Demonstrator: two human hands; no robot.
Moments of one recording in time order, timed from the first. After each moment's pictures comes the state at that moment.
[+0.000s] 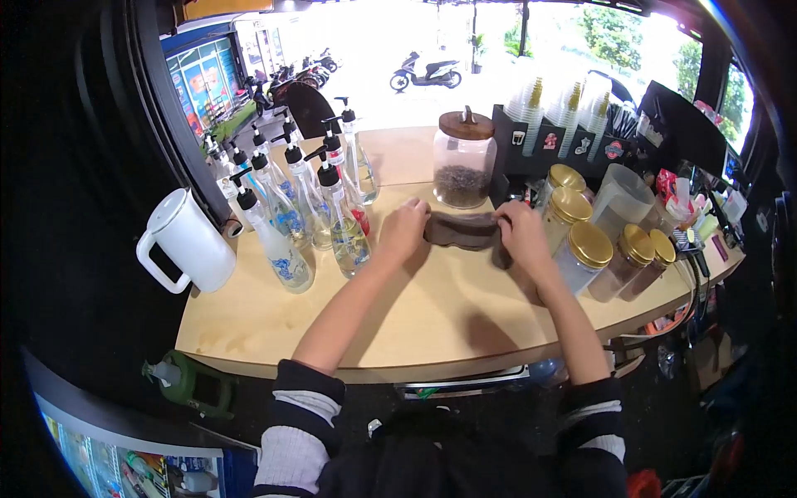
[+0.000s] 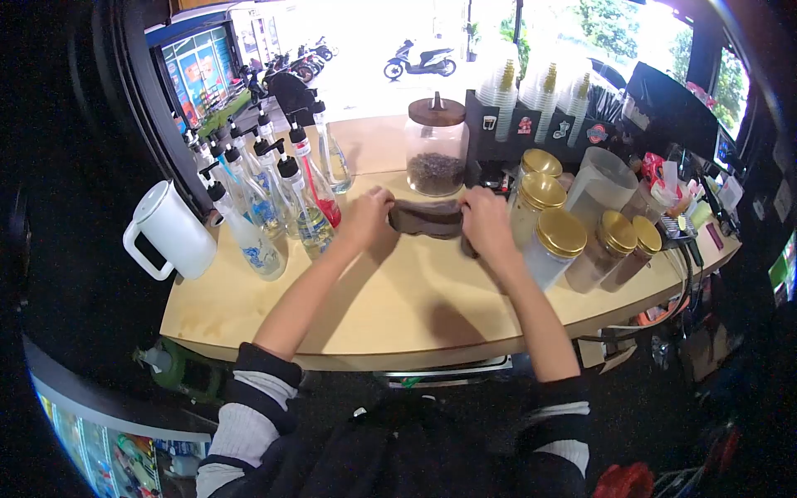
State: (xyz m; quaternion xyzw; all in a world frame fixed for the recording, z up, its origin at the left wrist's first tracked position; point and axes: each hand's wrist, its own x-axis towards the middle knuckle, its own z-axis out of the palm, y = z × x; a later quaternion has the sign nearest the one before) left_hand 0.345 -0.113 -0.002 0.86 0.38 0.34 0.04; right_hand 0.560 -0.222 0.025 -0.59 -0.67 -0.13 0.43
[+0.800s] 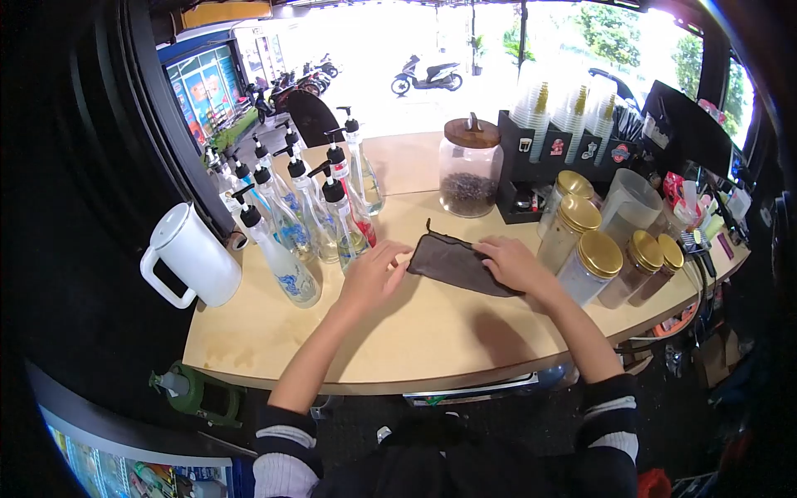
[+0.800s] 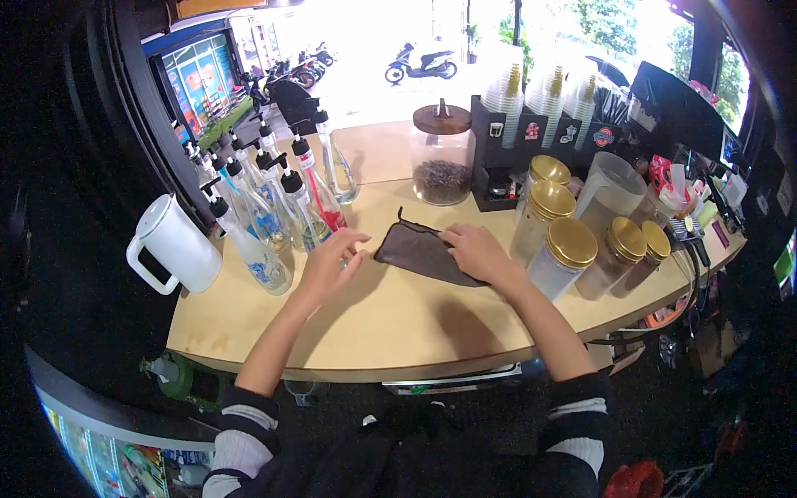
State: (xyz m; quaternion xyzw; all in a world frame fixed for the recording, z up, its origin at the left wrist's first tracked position) left_hand 0.260 -0.170 0.016 0.87 0.34 0.32 0.17; right_hand 0.553 -0.215 -0.007 -0.54 -0.81 -0.06 0.20
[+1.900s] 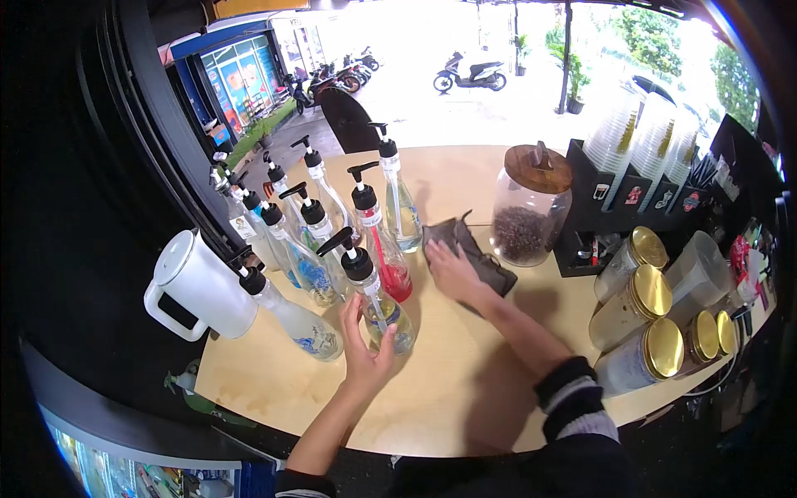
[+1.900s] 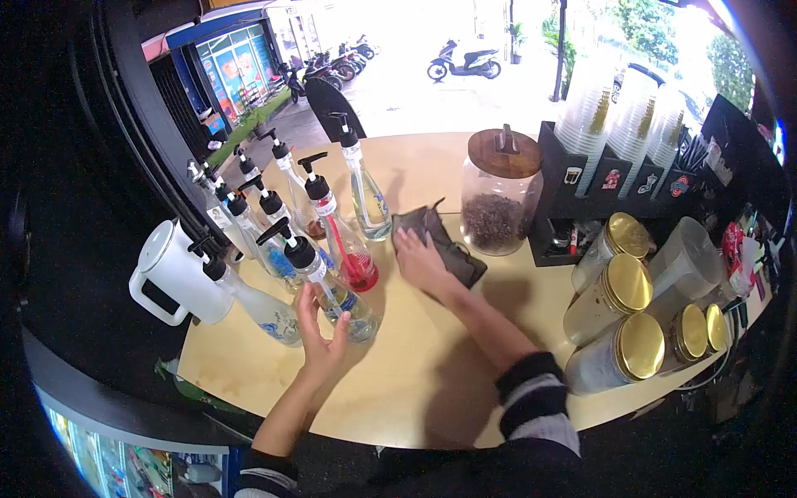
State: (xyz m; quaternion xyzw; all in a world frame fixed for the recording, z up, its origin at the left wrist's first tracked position) left_hand 0.230 -0.132 -0.046 0.71 0.40 0.57 0.13; right_hand 0.445 0.009 -0.104 -0.57 -0.81 -0.02 0.15
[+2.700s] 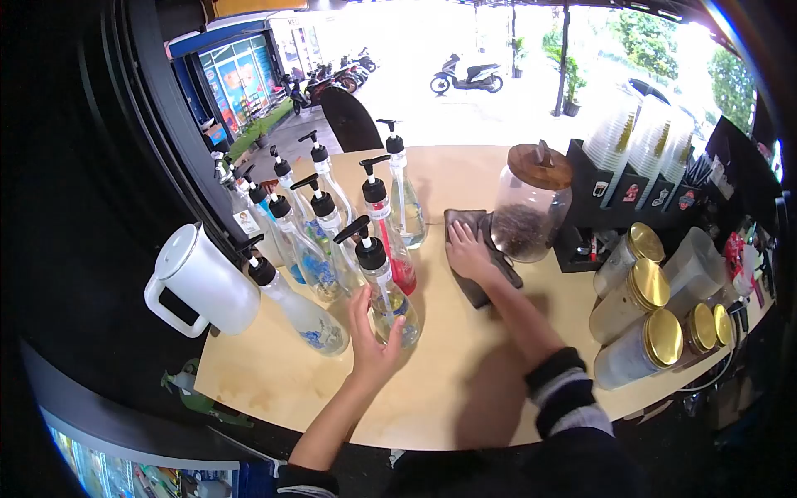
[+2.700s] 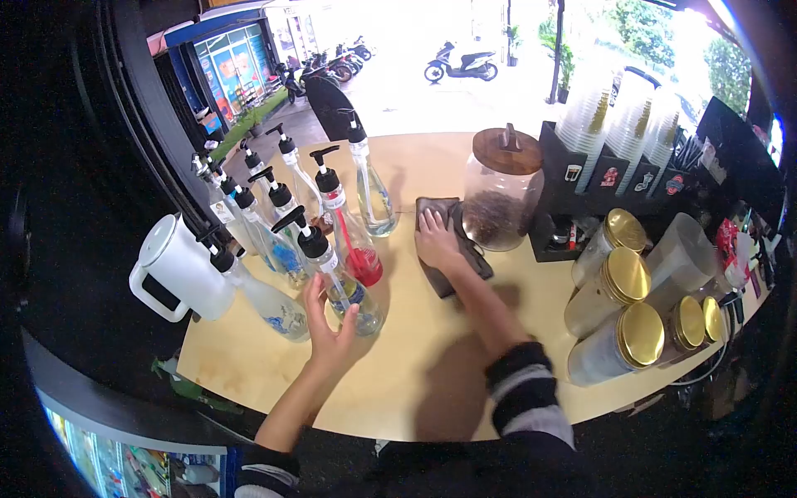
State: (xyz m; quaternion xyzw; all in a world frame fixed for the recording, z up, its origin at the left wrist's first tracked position) left_hand 0.228 -0.129 -0.045 0.71 0.39 0.57 0.13; right_hand 0.464 0.034 -0.098 -0.64 -0.75 -0.06 0.13
